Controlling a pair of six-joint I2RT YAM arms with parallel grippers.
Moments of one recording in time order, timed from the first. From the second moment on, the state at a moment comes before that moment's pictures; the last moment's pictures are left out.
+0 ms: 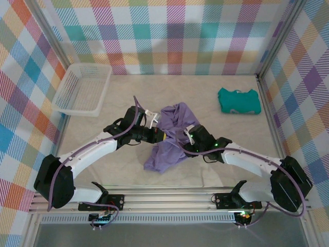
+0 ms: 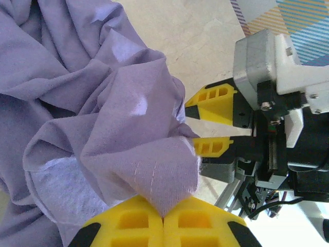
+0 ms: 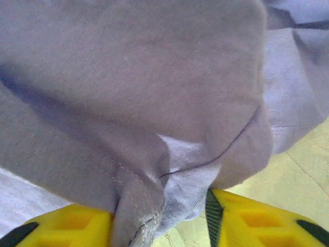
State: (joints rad) left arm -0.61 1.33 0.91 -0.33 0.53 -0.42; right arm 0.78 1.24 0.70 -0.40 0.09 0.19
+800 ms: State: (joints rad) left arm -0.61 1.35 0.93 -0.34 0.49 -0.39; right arm 0.48 1.28 0.81 -0.34 -0.26 0.33
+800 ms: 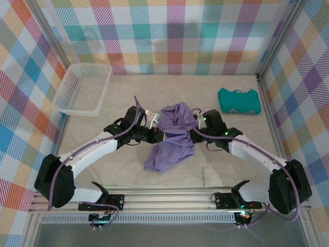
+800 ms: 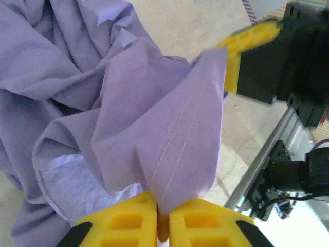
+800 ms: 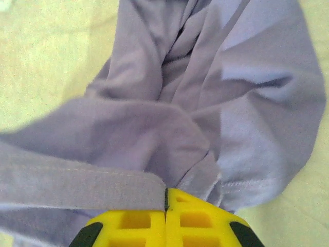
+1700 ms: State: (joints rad) left arm -0.78 1.33 0.87 -0.42 0.17 -0.30; right arm 0.32 1.41 0.96 -0.38 -0.50 0.38
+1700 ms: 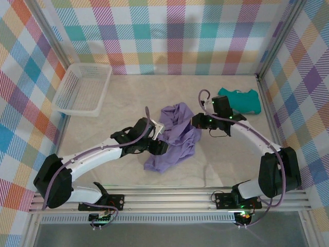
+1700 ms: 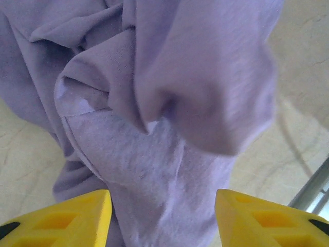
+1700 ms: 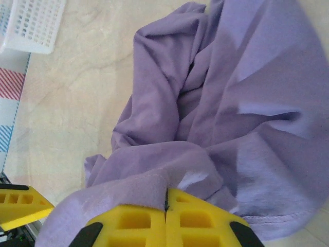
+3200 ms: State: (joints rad) left arm -0.63 1.44 0.90 -0.27 0.13 -0.23; right arm 0.26 1.45 1.05 -0.47 -0.62 0.35
